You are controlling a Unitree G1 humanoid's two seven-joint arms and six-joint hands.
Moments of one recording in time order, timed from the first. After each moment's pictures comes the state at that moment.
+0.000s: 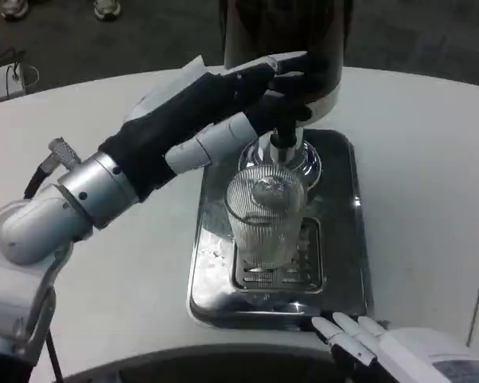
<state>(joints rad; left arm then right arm) -0.80 0.49 -0.05 0.22 -0.11 -0.28 -0.61 0.31 0.06 -0.07 -1.03 -0.98 -0.15 0.99</state>
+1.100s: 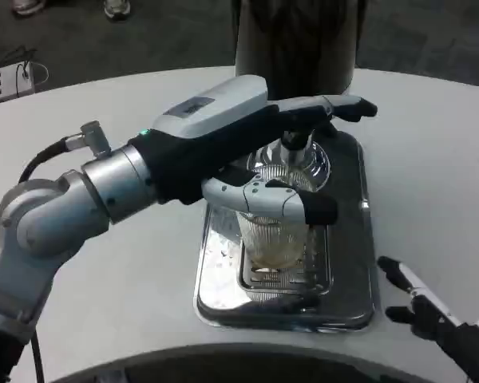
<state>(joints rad) -0.88 0.57 -0.16 0.26 0.19 -0.56 -0.57 0.37 0.07 -0.18 -1.03 -0.54 0.18 0.74</state>
